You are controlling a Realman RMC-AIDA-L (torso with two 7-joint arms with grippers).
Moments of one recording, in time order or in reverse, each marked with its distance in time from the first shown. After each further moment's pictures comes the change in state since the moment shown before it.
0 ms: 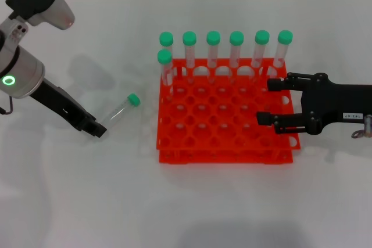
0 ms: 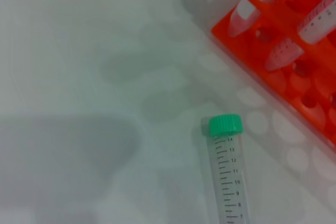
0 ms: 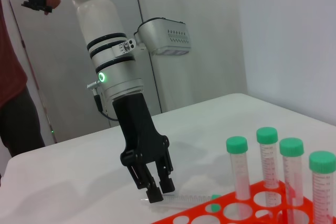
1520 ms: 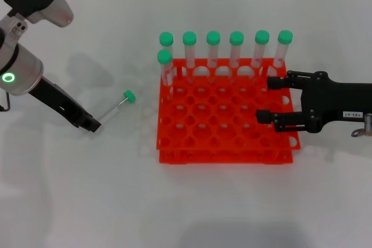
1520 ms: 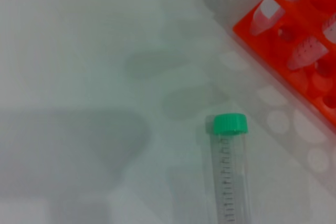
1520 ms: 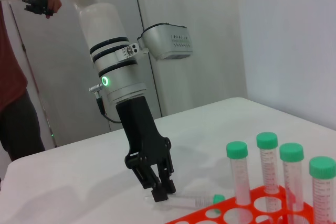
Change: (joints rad) left arm -0.005 0.000 0.005 0.001 0.024 -0.022 -0.032; right arm 0.000 0.000 0.000 0.000 0.010 -0.002 -0.002
